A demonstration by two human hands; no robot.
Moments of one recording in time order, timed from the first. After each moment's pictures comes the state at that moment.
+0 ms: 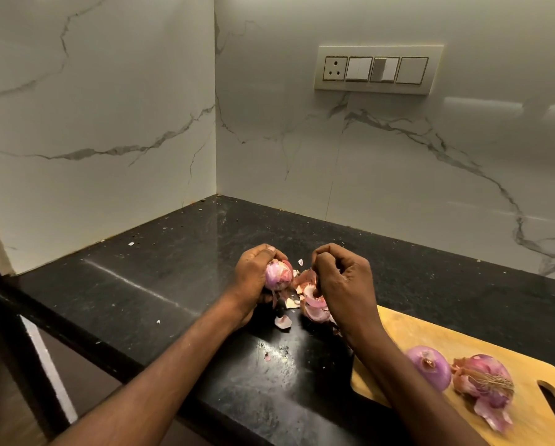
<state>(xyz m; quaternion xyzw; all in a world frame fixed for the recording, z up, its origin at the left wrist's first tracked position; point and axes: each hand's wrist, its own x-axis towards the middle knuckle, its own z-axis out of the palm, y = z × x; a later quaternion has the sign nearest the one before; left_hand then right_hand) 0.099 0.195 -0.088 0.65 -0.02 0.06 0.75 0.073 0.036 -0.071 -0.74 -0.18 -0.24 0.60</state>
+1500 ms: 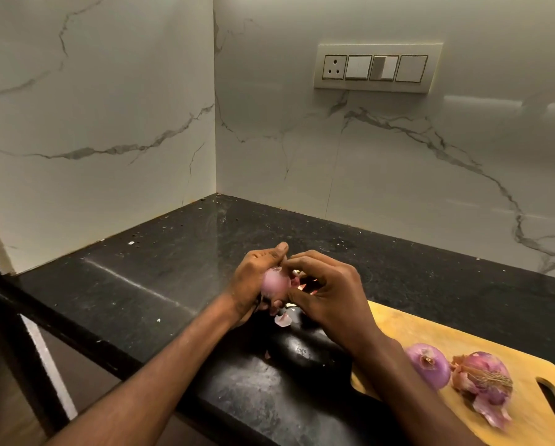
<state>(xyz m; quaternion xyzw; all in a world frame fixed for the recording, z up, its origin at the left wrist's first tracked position) 0.084 0.199 -0.081 0.63 -0.13 -0.03 0.76 0.072 0.030 -0.081 -0.80 -0.36 -0.25 0.41</state>
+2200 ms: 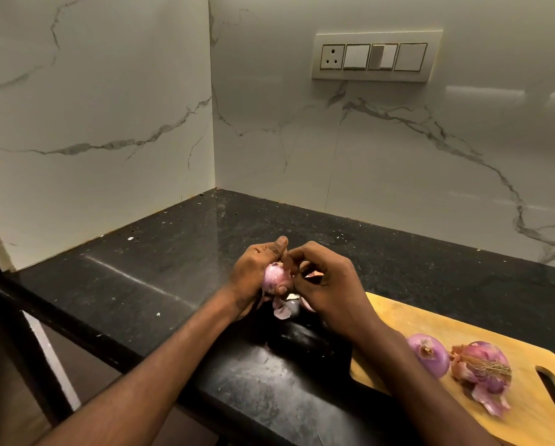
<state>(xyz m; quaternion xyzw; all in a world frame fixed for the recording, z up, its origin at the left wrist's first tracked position) 0.088 0.194 -0.085 0.61 -0.15 -0.03 0.78 0.074 0.029 -0.081 -0.79 -0.35 -0.19 0.47</state>
